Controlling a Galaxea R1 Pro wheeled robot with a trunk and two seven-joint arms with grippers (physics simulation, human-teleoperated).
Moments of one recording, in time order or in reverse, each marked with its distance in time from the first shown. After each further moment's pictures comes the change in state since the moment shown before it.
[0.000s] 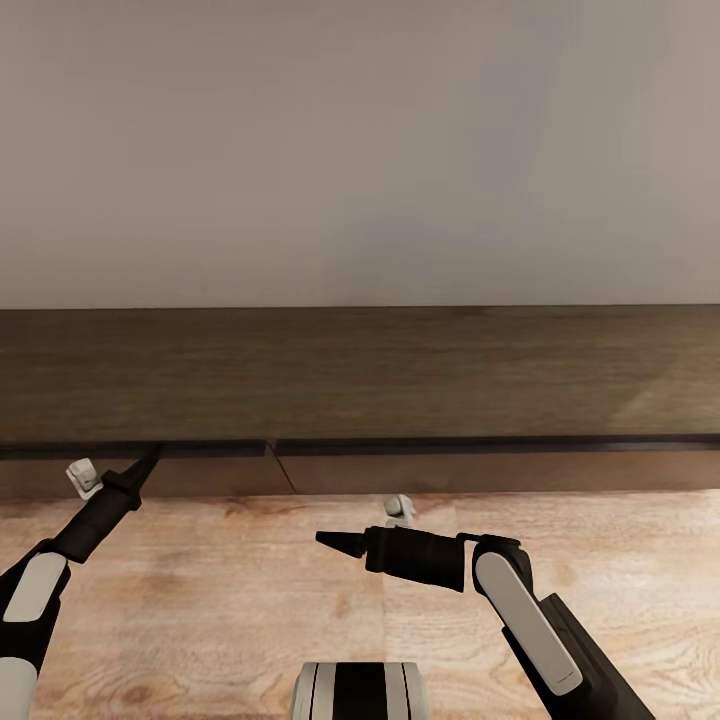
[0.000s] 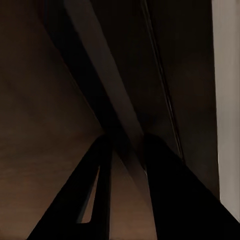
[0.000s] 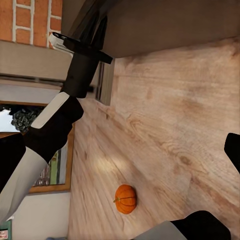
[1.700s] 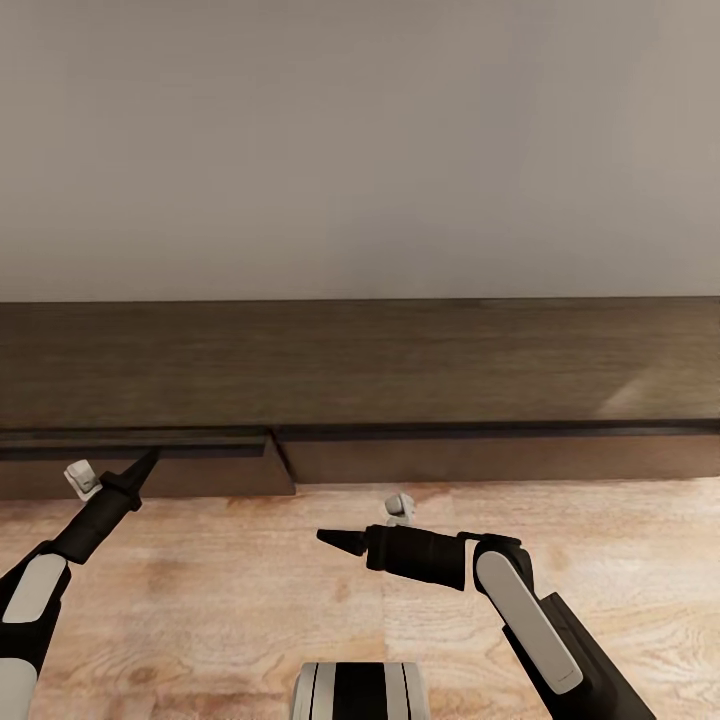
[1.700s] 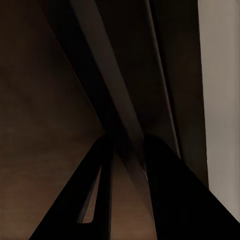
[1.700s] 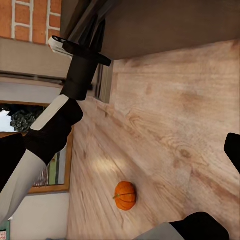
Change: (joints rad) left arm 0.000 0.001 -0.002 0.013 0.027 0.003 -0.004; right arm -0.002 0.000 -0.005 0.000 0.001 -0.001 -0.003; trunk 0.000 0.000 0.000
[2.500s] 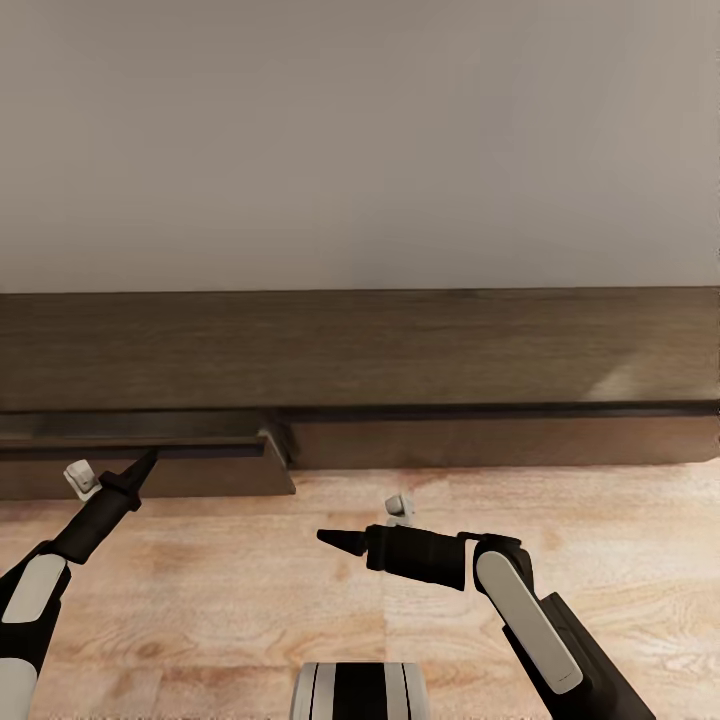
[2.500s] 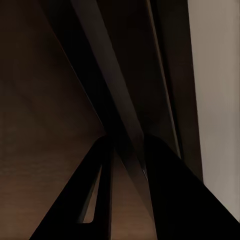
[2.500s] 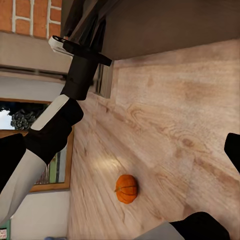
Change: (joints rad) left arm 0.000 0.000 0.002 -0.001 0.005 0.001 0.006; right arm 0.000 0.000 0.000 0.000 0.000 0.000 0.001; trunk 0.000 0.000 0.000
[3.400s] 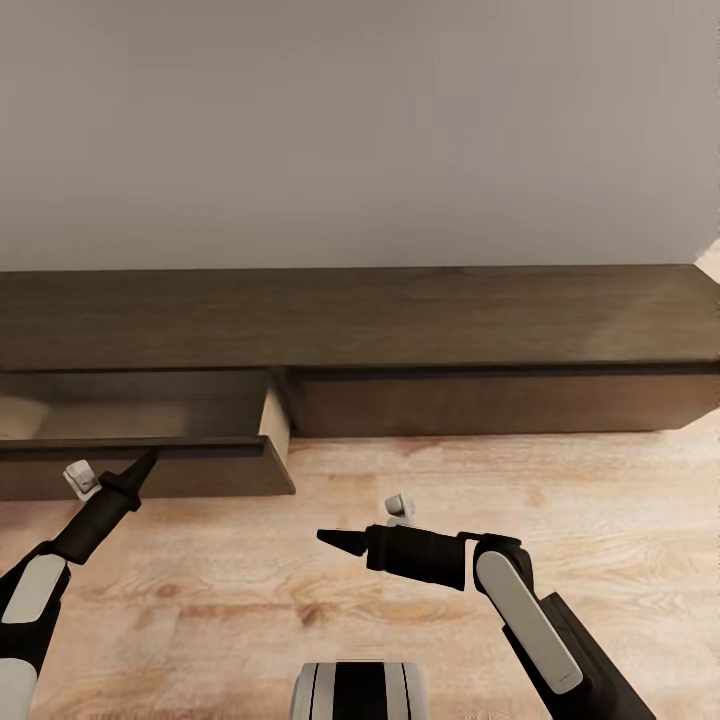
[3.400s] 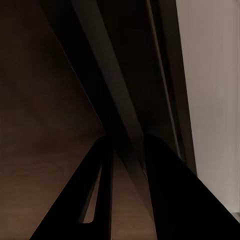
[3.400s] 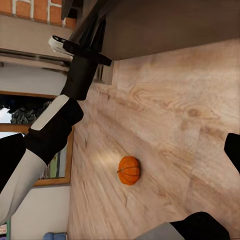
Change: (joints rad) left arm 0.001 0.000 0.000 0.000 0.001 0.000 -0.001; right arm 0.000 0.000 0.000 0.000 0.000 0.000 0.000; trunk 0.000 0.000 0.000
